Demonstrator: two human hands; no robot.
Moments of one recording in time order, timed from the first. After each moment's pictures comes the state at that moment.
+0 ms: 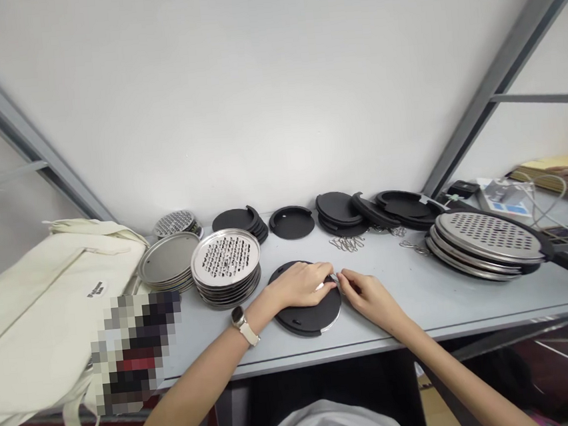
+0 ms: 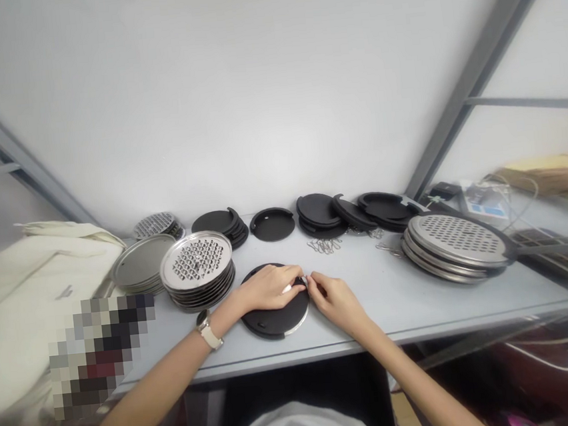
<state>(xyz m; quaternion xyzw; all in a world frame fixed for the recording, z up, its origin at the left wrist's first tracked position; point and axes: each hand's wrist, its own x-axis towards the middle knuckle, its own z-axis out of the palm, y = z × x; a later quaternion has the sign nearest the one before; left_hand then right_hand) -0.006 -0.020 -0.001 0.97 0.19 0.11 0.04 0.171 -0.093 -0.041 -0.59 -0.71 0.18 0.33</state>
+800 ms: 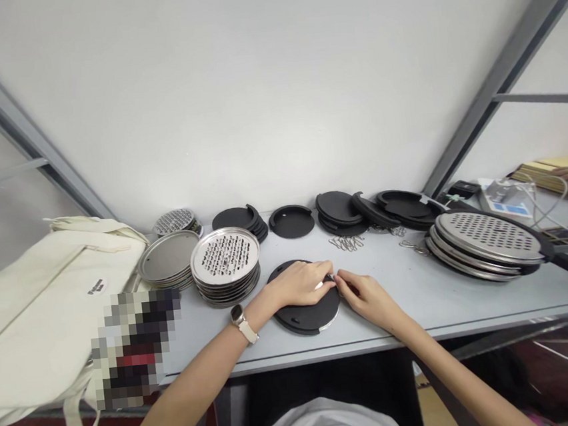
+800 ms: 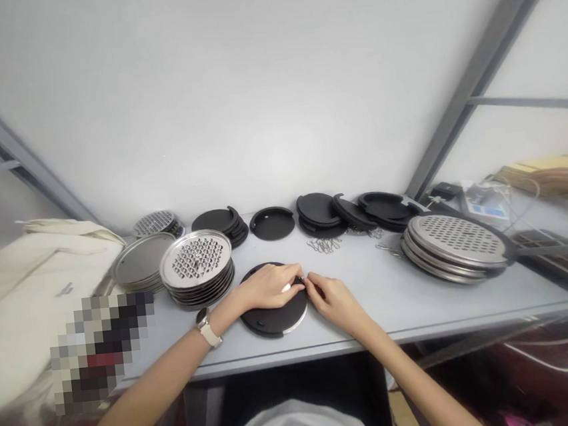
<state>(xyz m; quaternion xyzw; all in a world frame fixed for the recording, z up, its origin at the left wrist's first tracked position) -0.005 -0.021 0.001 0.97 0.20 0.10 0.06 0.173 -0.092 -0.041 -0.57 -0.74 0.18 0.31</state>
